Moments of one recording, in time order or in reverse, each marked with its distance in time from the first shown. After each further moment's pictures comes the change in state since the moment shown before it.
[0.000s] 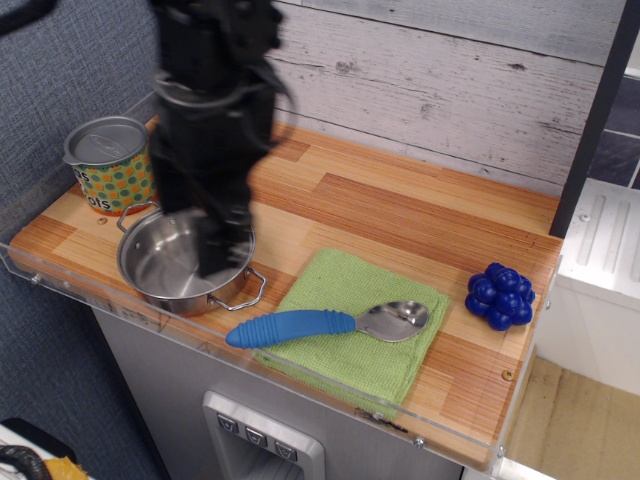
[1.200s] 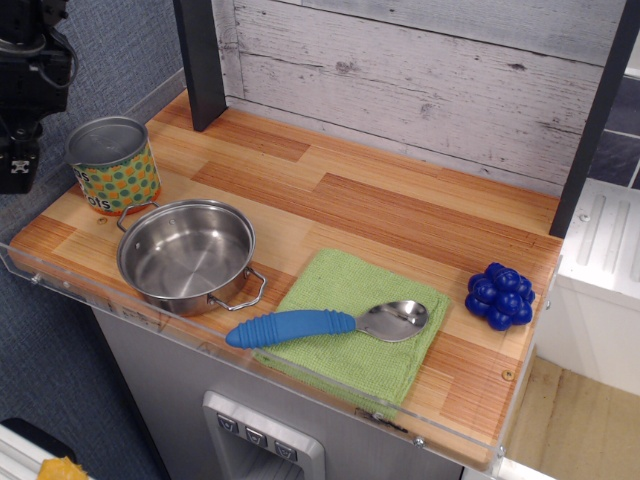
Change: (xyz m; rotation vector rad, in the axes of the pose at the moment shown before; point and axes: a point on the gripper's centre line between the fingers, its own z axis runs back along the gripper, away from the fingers) arm -0.077 0.172 -0.082 -0.023 0.298 -0.090
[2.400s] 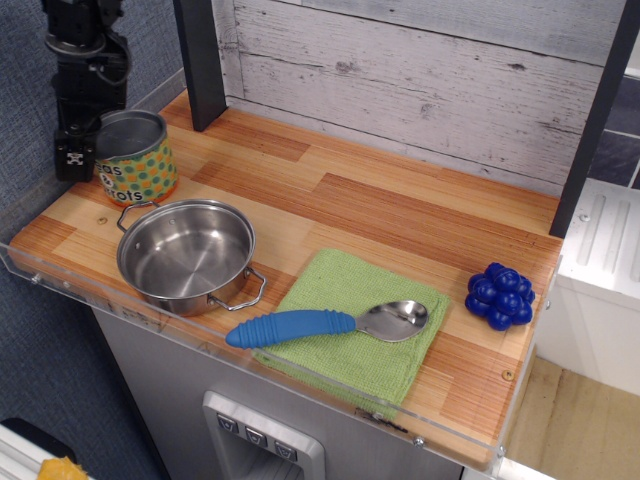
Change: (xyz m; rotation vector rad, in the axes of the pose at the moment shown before) arm 0.057 0.012 0.003 0.074 -0.124 -0.238
